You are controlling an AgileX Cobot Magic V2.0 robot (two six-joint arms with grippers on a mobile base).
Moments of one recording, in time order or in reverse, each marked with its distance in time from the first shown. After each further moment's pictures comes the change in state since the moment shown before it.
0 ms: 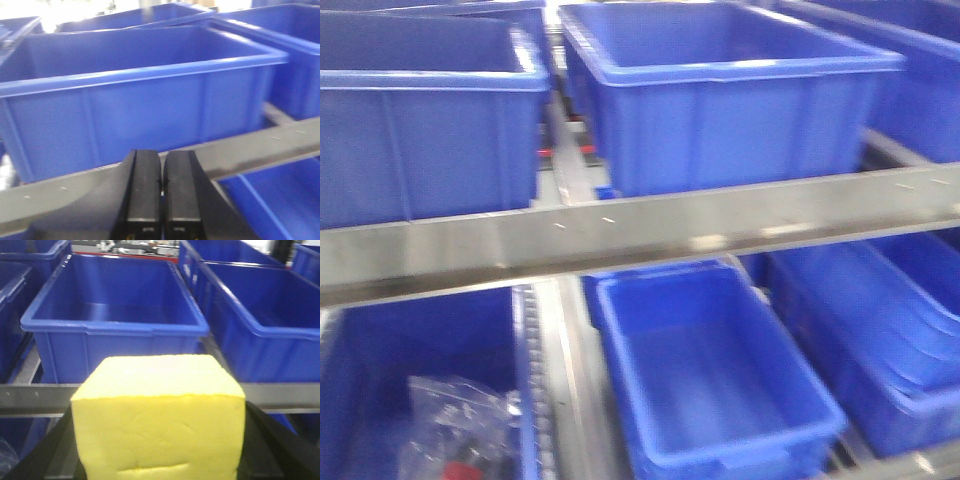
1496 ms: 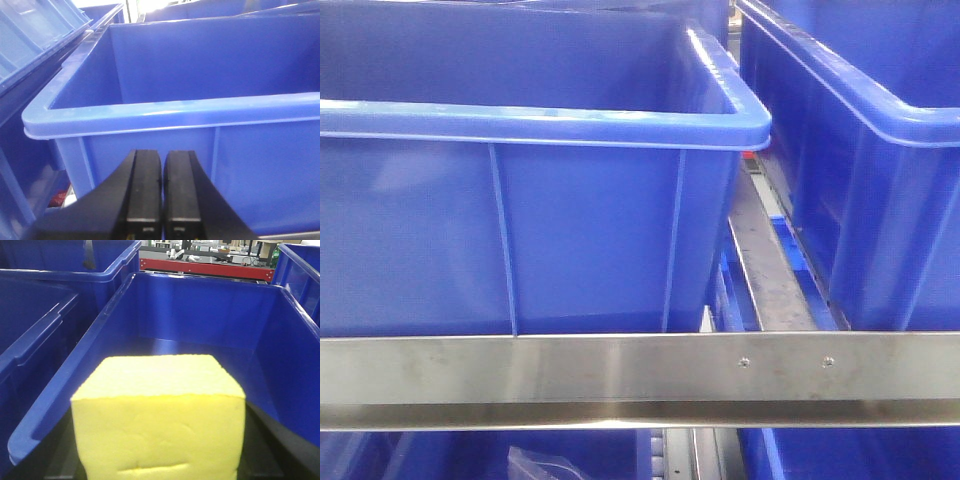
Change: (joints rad) left arm 0.000 0.000 0.000 0.000 0.000 0.000; right arm 0.000 0.000 0.000 0.000 0.000 0.000
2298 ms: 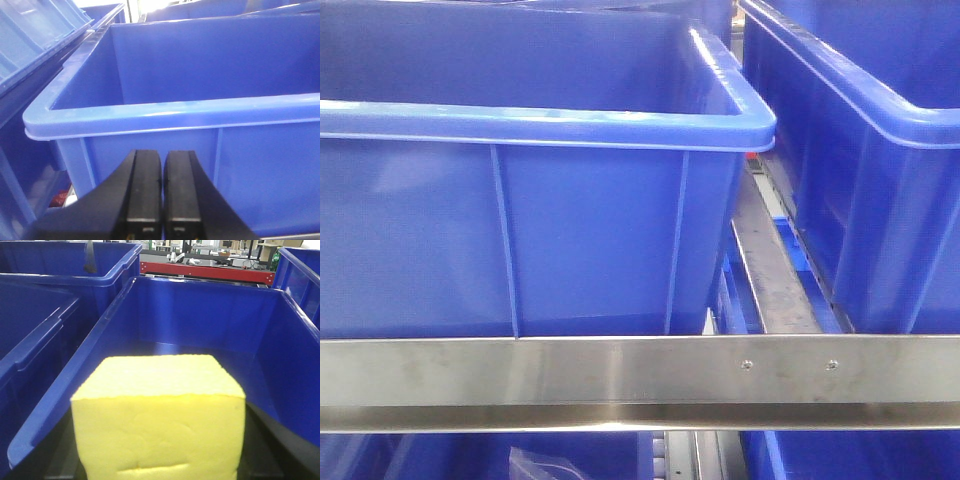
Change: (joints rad) left arm 0.000 0.000 0.000 0.000 0.000 0.000; right arm 0.000 0.002 -0.006 0.000 -0.005 0.009
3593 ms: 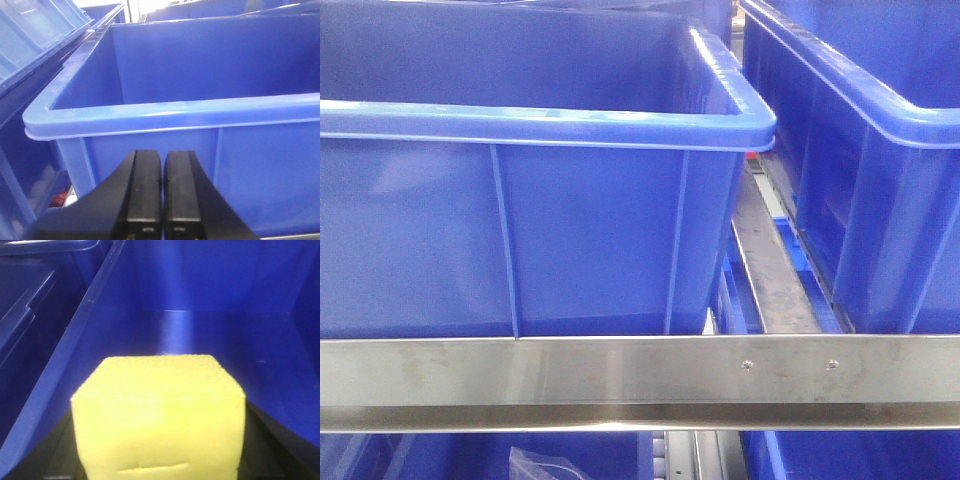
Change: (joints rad) left arm 0.000 0.000 0.000 0.000 0.000 0.000; right arm 0.000 0.560 -0.191 0.048 -0.185 0.058
